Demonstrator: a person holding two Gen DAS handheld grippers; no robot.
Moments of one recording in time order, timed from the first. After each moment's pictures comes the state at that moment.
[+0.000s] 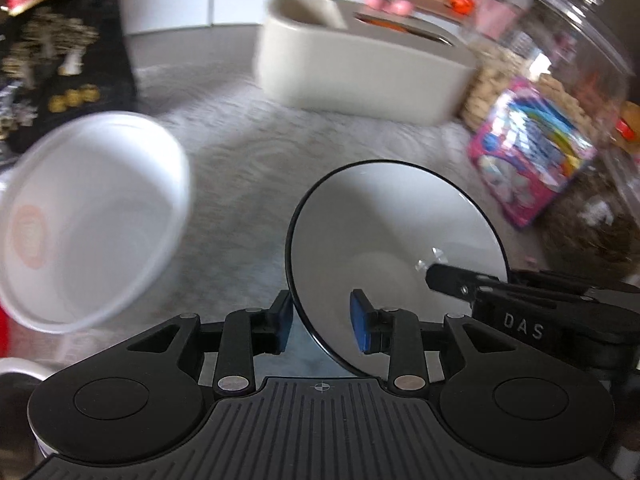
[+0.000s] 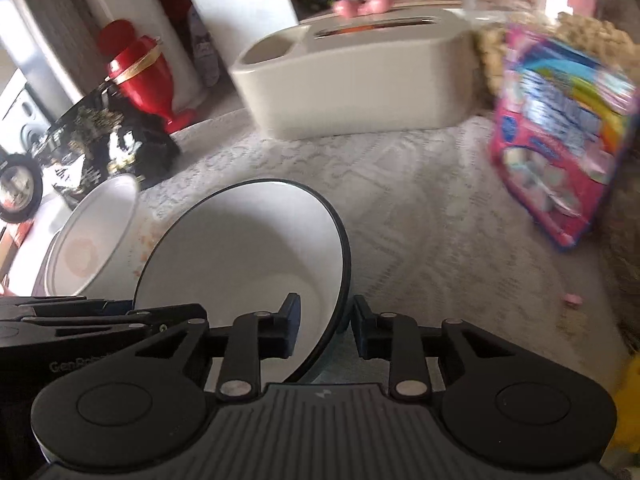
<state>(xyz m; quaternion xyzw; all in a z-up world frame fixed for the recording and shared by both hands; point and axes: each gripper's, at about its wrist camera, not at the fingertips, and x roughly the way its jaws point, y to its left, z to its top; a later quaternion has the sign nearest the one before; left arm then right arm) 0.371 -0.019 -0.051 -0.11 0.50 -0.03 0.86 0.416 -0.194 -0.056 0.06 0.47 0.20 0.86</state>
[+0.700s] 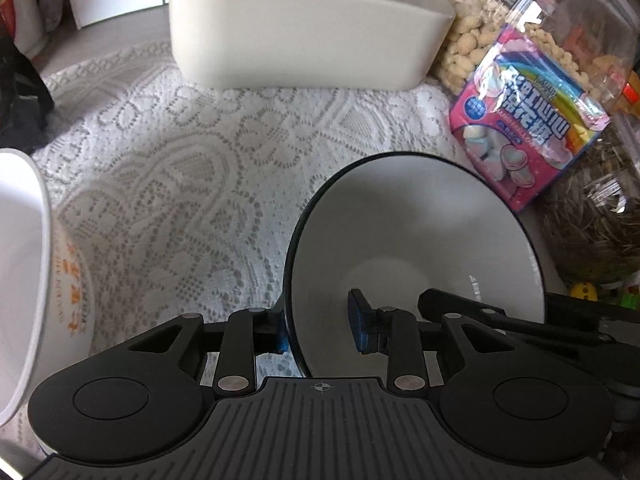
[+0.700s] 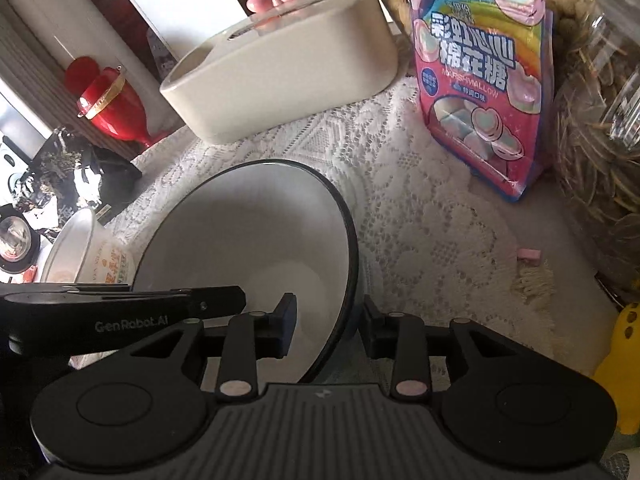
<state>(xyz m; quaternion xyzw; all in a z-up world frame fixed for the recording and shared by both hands) 0.426 -0.051 -0.084 -0.09 0.53 -0.07 0.84 0.429 -0.229 -0.081 0.13 0.50 0.17 0.84</state>
